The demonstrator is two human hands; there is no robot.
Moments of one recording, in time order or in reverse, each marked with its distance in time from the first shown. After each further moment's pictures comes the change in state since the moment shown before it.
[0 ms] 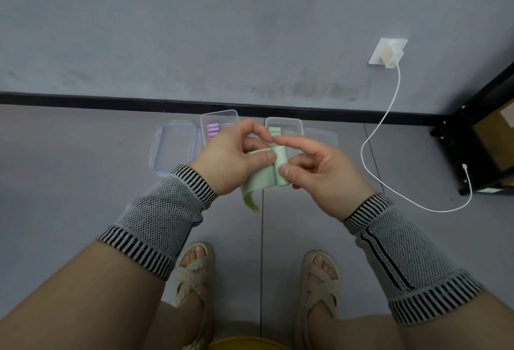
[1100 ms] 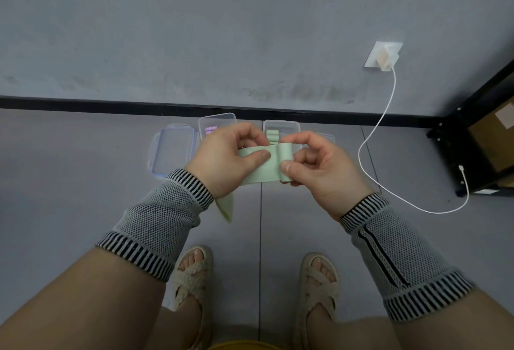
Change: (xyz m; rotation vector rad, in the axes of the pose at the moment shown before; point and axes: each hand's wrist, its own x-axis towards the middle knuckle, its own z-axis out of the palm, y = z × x) left_hand 0.004 -0.003 -0.002 0.305 0.148 0.128; right_hand 0.004 0.003 -0.004 0.129 0.078 0.016
